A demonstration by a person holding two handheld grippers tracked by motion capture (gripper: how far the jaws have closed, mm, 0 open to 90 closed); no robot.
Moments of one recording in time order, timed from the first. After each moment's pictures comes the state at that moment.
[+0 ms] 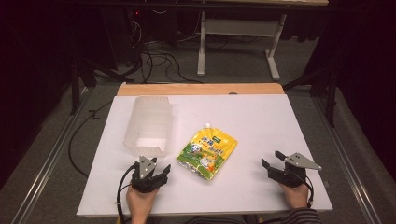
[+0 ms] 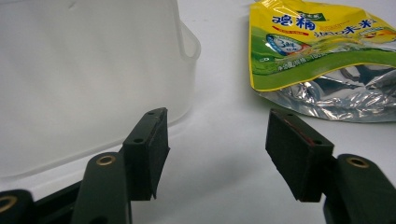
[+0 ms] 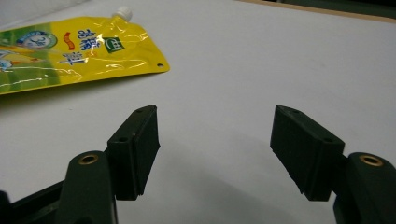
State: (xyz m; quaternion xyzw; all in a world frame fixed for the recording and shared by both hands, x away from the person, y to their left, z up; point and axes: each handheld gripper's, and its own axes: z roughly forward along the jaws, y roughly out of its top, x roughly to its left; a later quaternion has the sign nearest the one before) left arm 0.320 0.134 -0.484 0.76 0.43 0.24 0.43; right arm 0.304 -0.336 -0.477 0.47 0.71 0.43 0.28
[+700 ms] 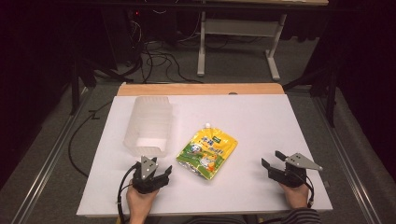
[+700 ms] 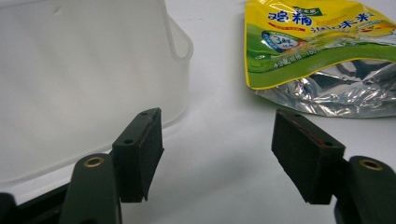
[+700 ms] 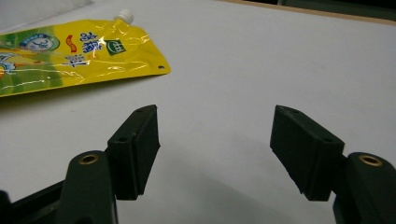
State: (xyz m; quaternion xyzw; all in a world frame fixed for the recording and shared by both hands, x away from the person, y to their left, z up) left arm 0.320 0.131 -0.483 0.77 0.41 0.24 0.42; right arm 0.304 -0.337 -0.477 0.47 0.71 0.43 0.29
